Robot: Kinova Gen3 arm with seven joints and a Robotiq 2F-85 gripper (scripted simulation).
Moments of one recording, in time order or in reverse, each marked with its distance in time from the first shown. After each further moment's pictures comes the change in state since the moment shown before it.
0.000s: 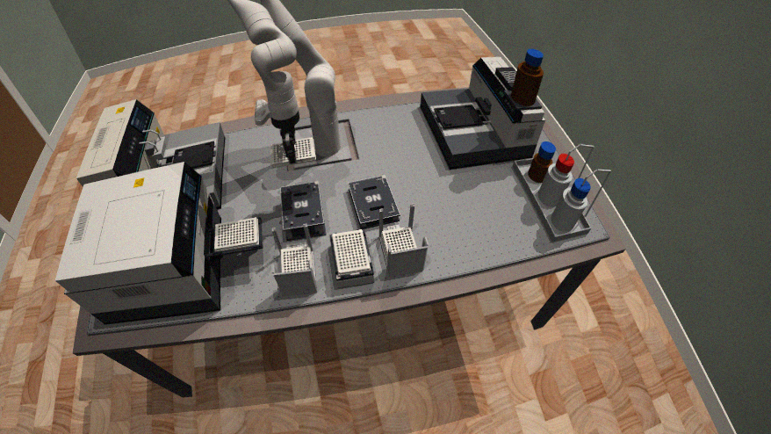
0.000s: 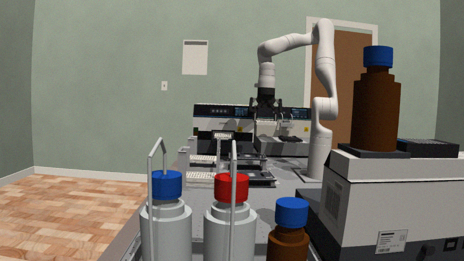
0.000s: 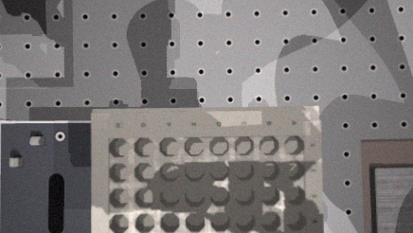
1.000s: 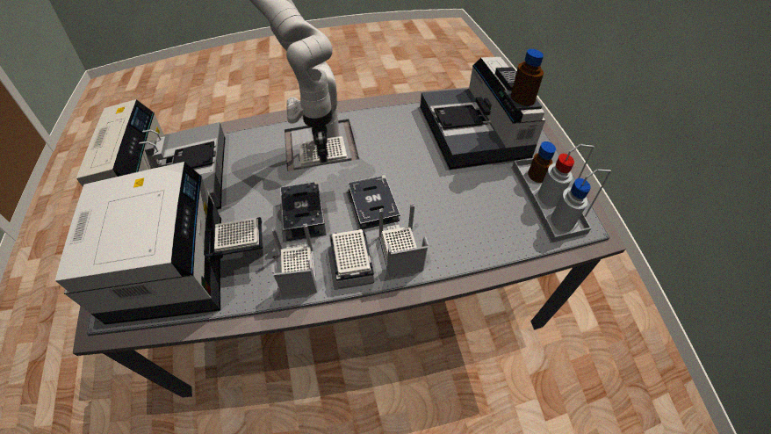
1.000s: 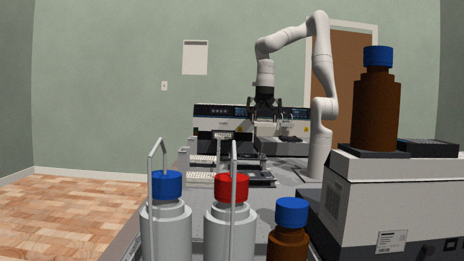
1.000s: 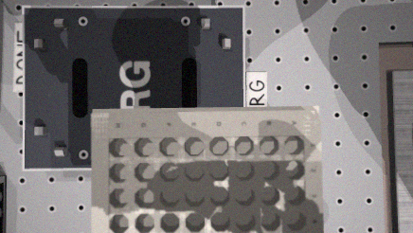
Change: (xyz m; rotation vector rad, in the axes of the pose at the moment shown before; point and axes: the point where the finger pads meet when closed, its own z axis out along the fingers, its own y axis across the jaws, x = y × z) arm -0.084 -0.017 0.000 0.002 -0.002 0.002
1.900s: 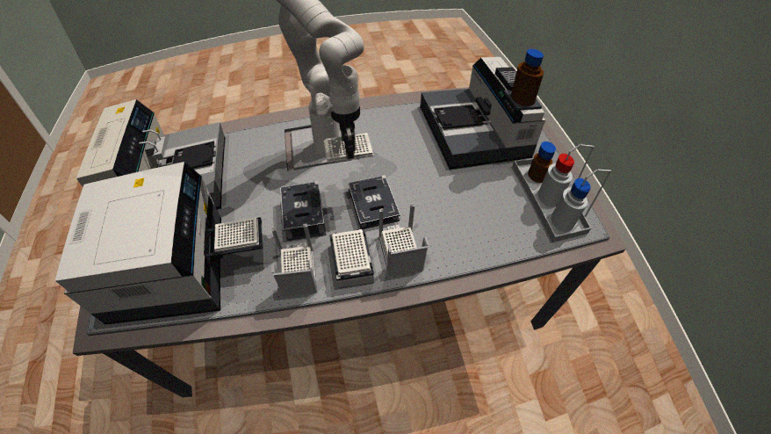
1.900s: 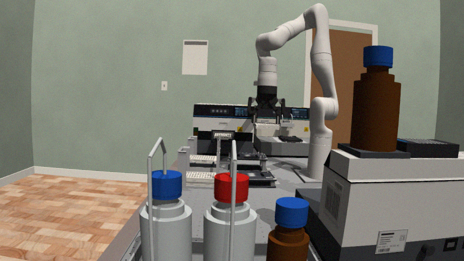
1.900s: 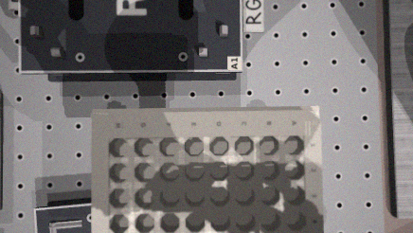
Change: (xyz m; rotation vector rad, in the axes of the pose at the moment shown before) arm -0.072 0.000 0.002 -0.006 0.005 0.004
